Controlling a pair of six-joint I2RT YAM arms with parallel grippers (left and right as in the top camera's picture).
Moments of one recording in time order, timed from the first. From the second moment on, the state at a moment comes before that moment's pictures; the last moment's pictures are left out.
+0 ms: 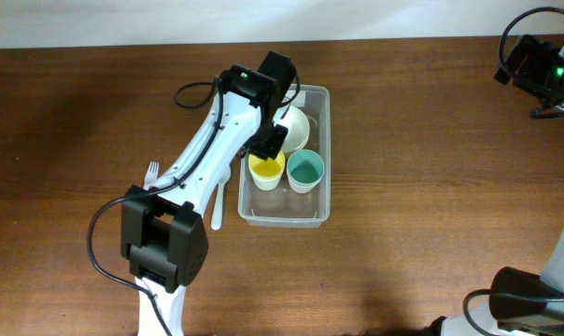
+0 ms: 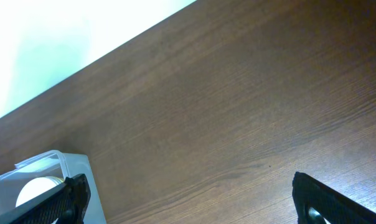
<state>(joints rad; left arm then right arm) -0.47 2.13 2.00 -1.35 -0.09 -0.04 -0.31 1.73 2.18 -1.35 -0.07 0.25</state>
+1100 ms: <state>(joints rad) 0.15 1.76 1.37 -1.02 -0.11 0.25 -0.31 1.73 2.18 -1.35 -0.07 0.25</state>
